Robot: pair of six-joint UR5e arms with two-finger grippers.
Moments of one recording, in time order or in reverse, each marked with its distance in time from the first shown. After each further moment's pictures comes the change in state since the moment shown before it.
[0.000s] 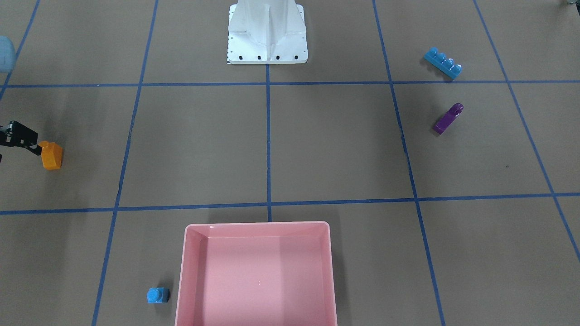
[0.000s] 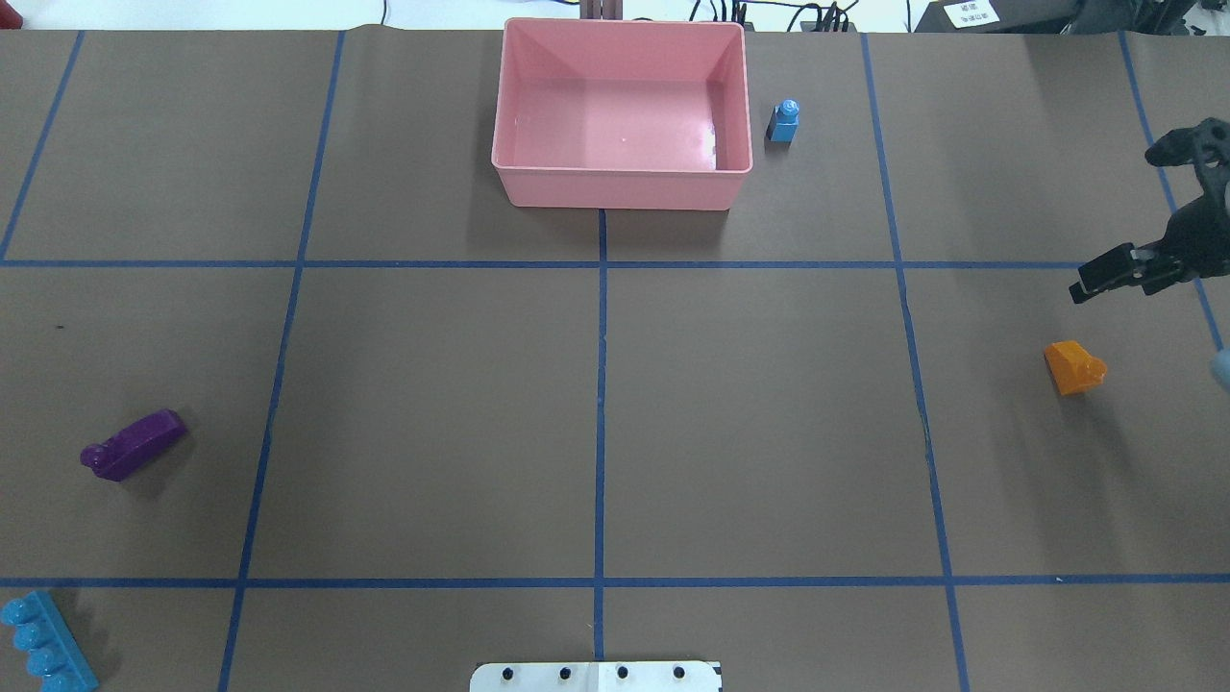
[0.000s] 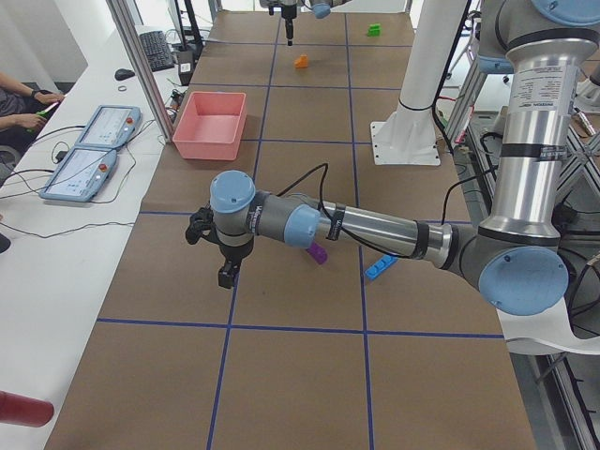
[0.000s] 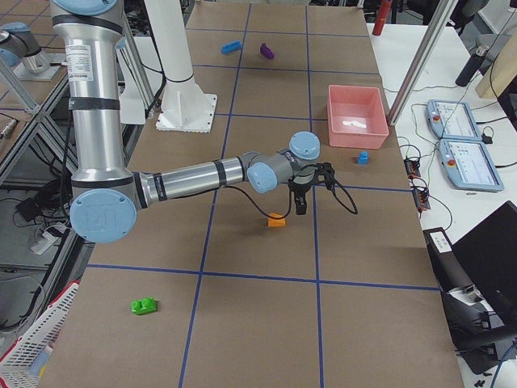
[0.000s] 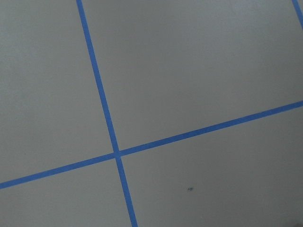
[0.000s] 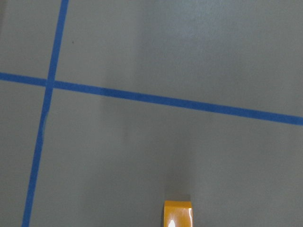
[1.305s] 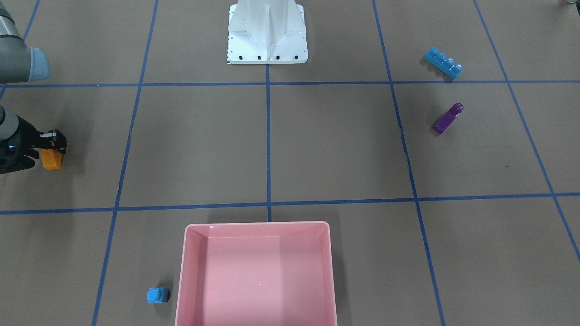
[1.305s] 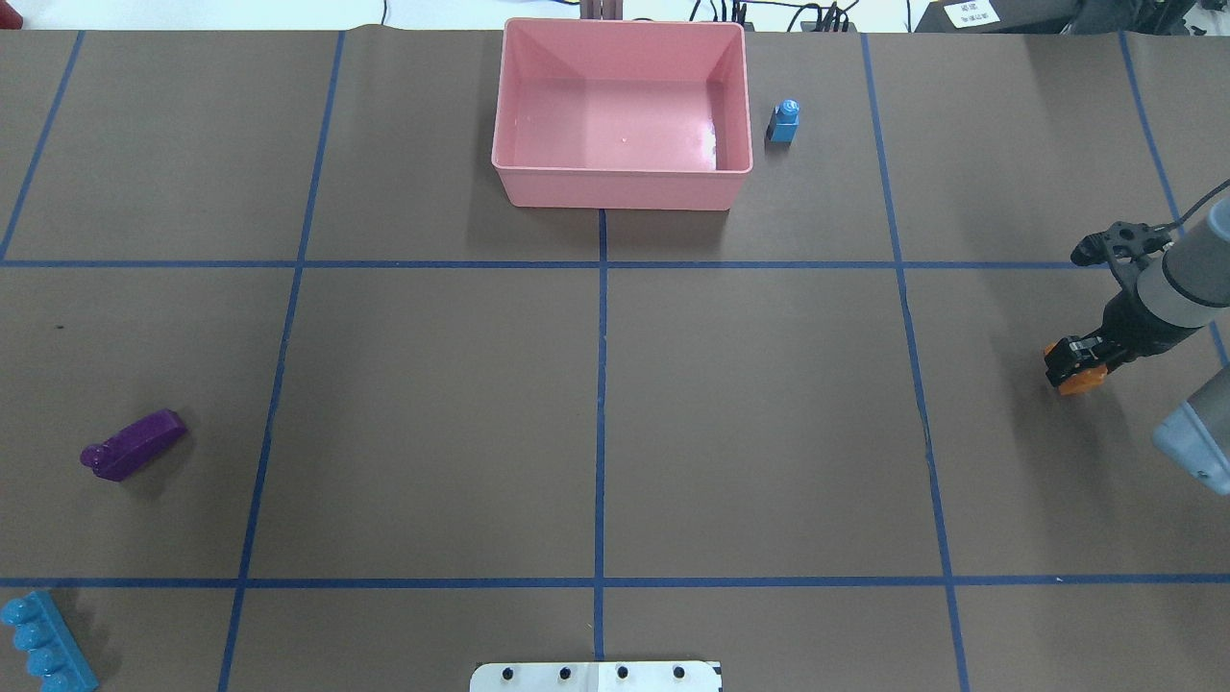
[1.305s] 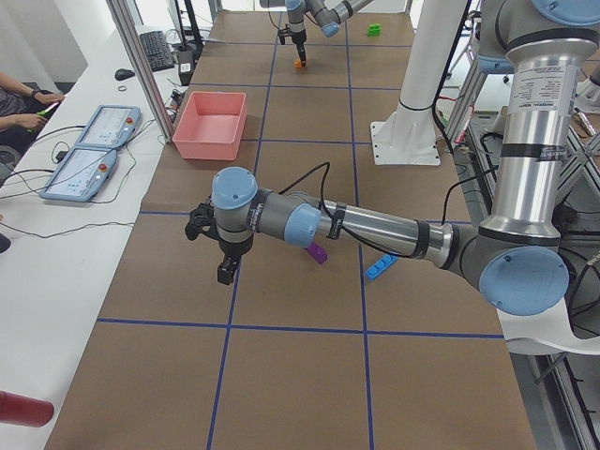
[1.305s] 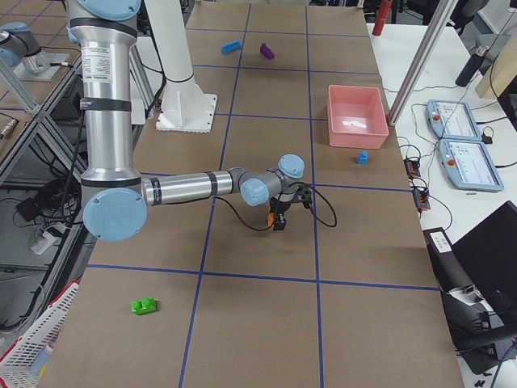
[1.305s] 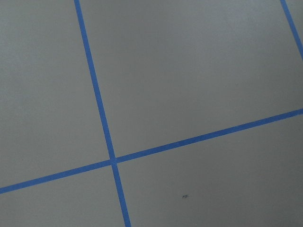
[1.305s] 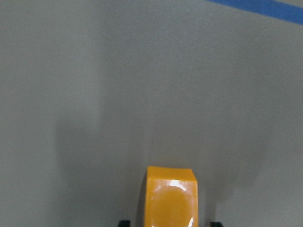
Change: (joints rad) left arm 0.001 0.001 -0.007 -0.029 -0.001 -0.016; right arm -0.150 -0.011 -0.115 0.004 -0.069 -0.026
